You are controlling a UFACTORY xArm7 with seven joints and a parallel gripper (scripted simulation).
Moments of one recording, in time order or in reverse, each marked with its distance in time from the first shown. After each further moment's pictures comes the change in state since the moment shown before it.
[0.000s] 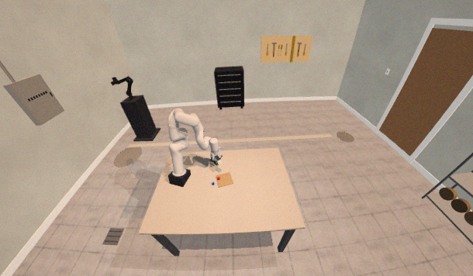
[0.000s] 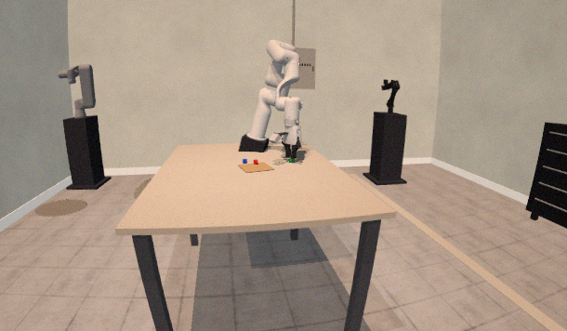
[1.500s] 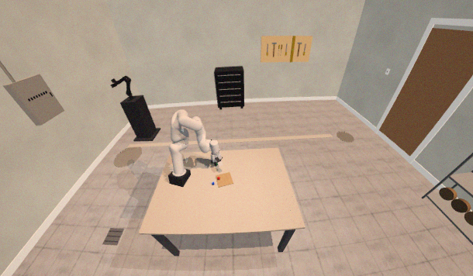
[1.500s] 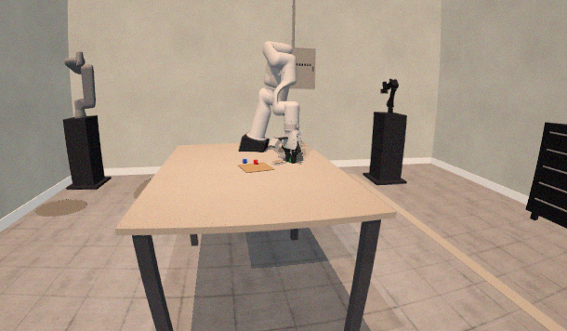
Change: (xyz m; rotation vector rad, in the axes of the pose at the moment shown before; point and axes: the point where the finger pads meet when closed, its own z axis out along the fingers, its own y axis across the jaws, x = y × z) arm 0.000 0.000 0.023 0.000 0.000 0.000
